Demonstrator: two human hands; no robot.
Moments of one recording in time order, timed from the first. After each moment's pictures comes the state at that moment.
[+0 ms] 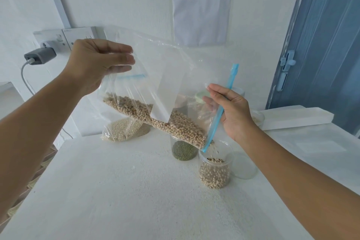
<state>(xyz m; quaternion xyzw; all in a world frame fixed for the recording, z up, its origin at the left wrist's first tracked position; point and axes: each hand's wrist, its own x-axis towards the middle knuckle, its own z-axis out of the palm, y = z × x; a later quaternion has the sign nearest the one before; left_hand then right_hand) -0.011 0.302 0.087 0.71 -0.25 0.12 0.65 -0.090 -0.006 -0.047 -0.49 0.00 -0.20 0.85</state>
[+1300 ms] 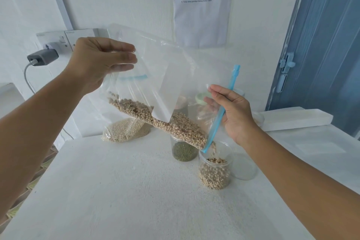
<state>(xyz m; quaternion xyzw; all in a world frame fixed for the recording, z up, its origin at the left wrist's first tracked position) -0.017 0.300 0.095 0.71 -0.25 0.12 0.65 -0.095 -0.006 -0.043 -0.49 0.01 -0.20 0.85</state>
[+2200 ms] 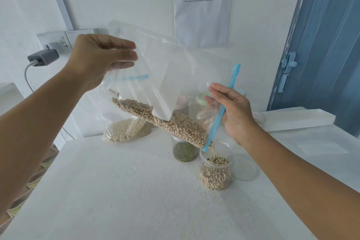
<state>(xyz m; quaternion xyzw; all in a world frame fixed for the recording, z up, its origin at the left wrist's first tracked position) -0.012 0.299 0.099 0.71 -0.26 0.12 0.64 -0.089 -0.006 -0.041 -0.49 0.01 -0.20 0.85</state>
